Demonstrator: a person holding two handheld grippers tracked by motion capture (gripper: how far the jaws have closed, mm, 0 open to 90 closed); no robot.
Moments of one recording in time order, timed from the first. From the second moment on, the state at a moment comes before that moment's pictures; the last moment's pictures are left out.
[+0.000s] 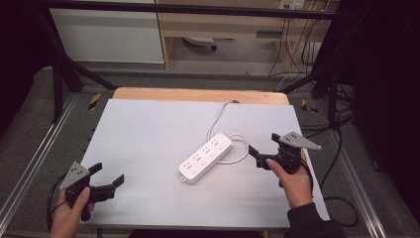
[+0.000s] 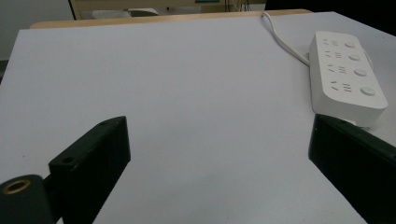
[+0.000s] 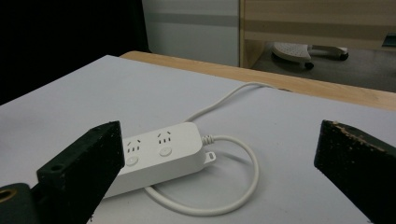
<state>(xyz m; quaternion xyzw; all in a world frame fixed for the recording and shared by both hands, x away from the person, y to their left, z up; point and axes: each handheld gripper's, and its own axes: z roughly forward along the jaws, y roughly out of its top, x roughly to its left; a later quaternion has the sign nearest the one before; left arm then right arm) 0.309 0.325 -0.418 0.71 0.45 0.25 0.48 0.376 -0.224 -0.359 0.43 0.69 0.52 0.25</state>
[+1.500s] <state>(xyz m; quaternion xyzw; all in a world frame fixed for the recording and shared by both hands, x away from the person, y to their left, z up) 0.310 0.326 -0.419 0.71 0.45 0.24 0.48 0.417 -0.165 -0.362 0.41 0.72 0.51 0.23</state>
